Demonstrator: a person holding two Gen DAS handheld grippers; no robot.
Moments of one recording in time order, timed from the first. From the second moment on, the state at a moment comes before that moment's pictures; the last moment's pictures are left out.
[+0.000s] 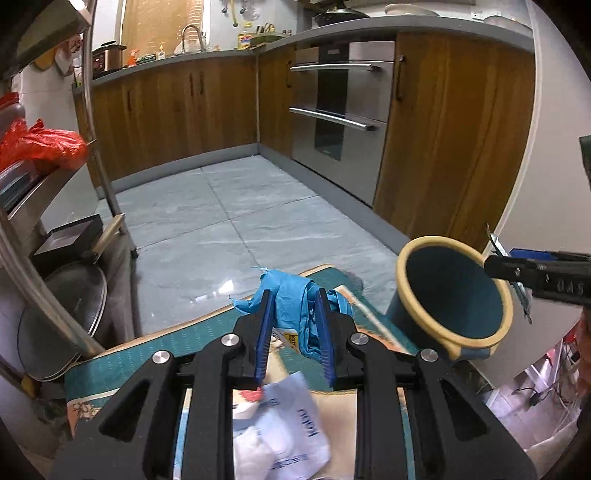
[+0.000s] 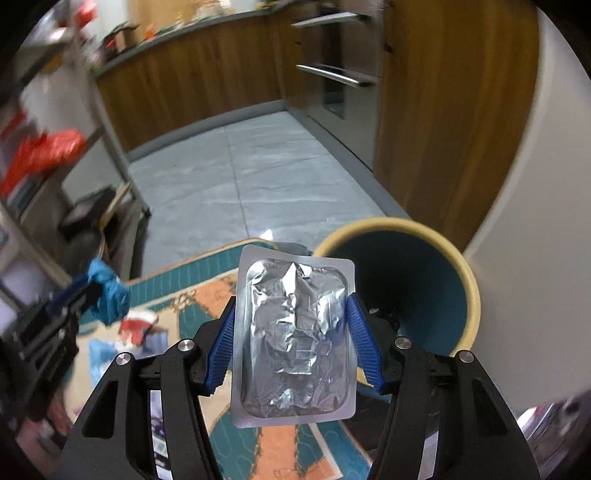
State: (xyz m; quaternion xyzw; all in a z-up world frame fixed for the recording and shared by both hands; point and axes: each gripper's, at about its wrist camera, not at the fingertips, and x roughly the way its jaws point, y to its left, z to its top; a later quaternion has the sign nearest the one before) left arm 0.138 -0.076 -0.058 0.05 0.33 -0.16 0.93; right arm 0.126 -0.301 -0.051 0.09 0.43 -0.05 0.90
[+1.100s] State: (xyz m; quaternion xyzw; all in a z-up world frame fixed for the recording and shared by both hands) left arm 0.146 -0.251 -0.116 0.11 0.36 -0.28 0.88; right arm 0.147 -0.407 -0.108 0.08 0.48 -0.08 0.87
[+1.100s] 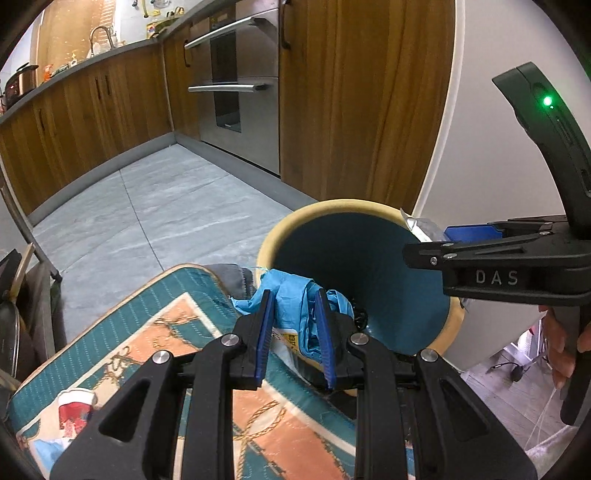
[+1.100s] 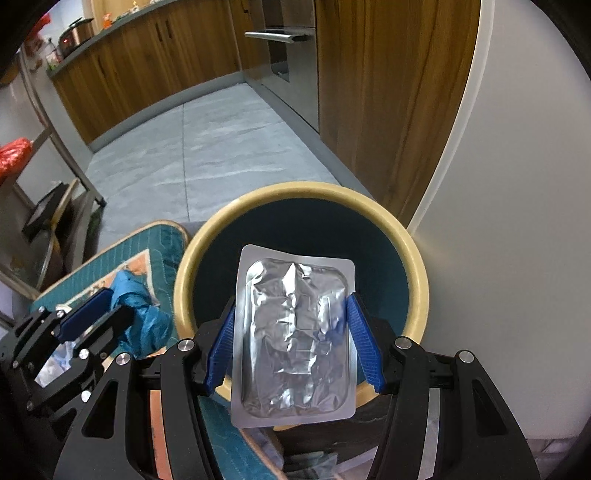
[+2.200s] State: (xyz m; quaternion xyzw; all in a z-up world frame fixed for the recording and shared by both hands) left arm 0.149 -0.266 -0.129 0.12 0.37 -0.29 0.88; right arm 0.145 -0.425 -0.114 0.12 0.48 -0.10 0.87
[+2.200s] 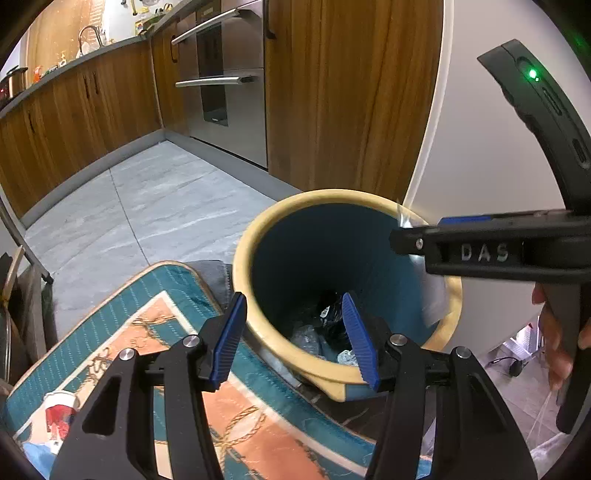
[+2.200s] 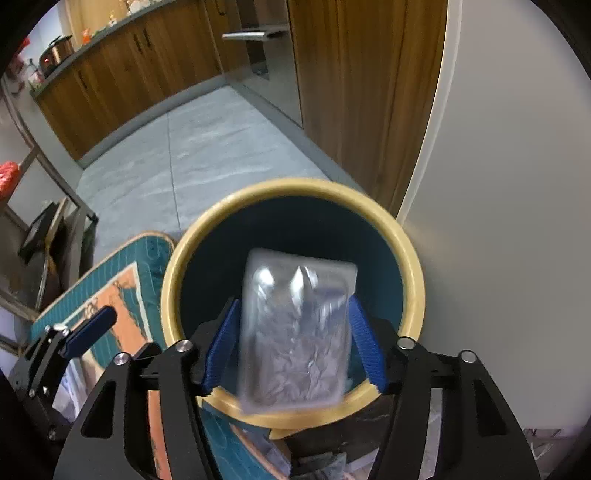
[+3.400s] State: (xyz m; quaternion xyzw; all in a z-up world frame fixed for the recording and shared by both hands) left arm 0.046 -0.061 0.023 0.07 0.29 -0.13 0.94; right arm 0.076 -0.313 0.023 0.06 0.24 -0.03 0.97
